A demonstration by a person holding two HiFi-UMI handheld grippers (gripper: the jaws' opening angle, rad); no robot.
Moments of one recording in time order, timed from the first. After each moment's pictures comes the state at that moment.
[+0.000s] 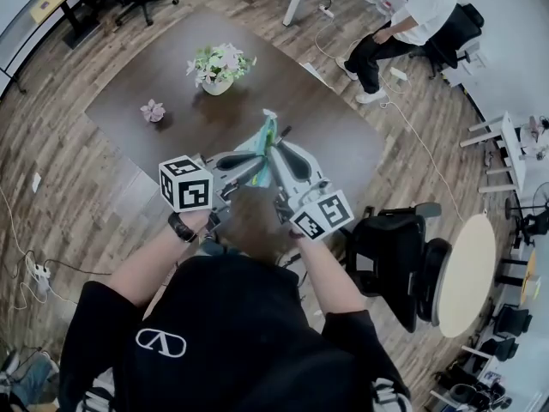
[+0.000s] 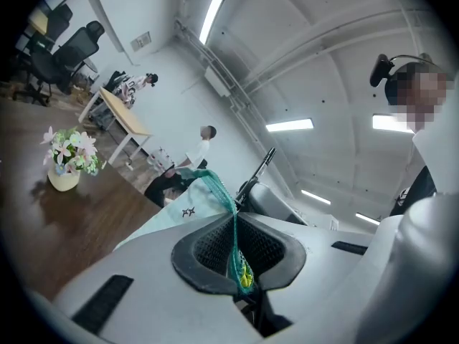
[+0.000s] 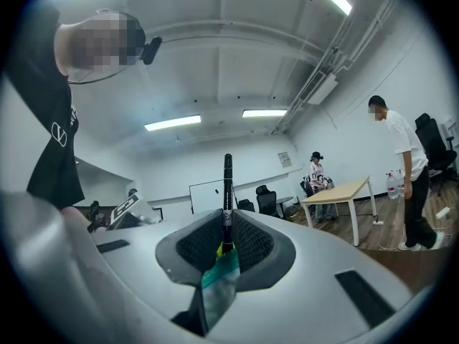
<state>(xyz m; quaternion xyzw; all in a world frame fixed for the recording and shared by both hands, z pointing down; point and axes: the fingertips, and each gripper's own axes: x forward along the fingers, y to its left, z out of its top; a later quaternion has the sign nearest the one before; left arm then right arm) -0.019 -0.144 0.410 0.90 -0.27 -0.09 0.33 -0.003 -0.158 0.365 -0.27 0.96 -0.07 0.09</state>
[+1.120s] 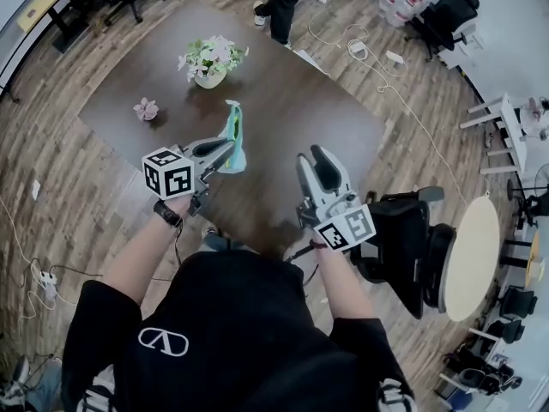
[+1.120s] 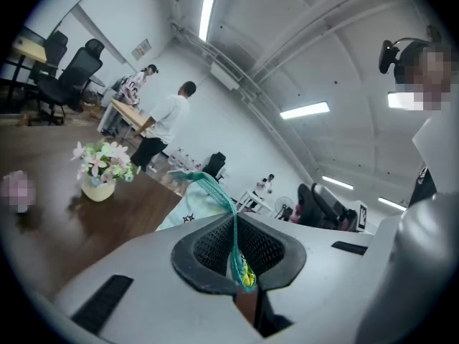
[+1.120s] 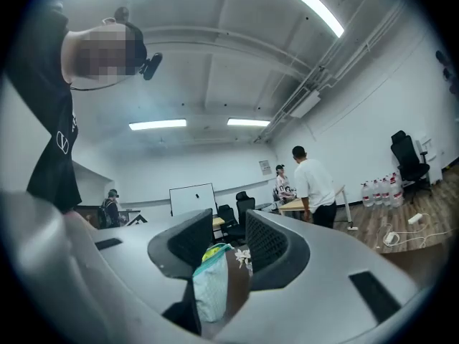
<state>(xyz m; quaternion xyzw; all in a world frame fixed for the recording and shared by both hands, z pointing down) -0.075 -0.170 0.472 0.89 -0.33 -0.02 0.32 0.072 -0.149 0.368 -0.35 0.93 -0.06 0.09</state>
